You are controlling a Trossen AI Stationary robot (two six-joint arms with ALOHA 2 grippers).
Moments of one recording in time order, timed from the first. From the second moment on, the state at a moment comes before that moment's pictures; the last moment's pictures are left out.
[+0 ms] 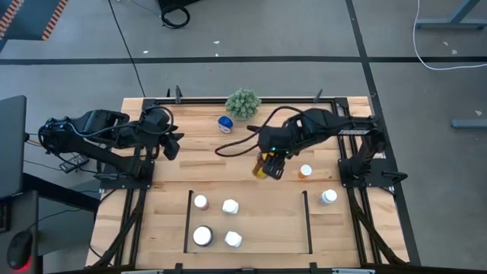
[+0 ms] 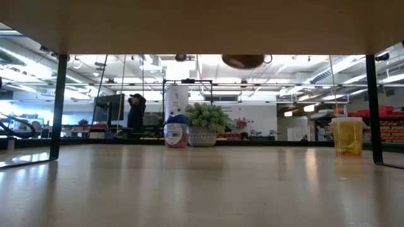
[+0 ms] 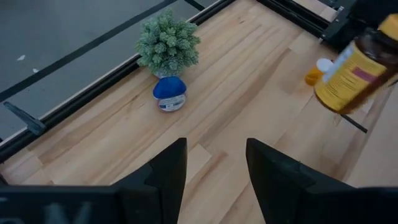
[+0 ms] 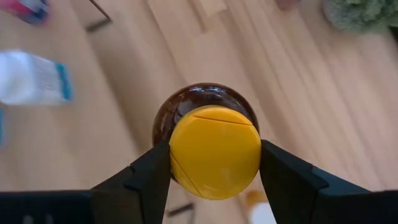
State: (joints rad) left arm -0.16 1.03 1.43 -1.25 -0.58 -0.74; right arm 0.15 1.82 2.18 -1.57 0.15 0.59
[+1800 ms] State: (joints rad) left arm -0.16 1.03 1.43 -1.25 -0.57 -0.72; right arm 0.42 1.91 2.26 -1.53 0.06 0.62
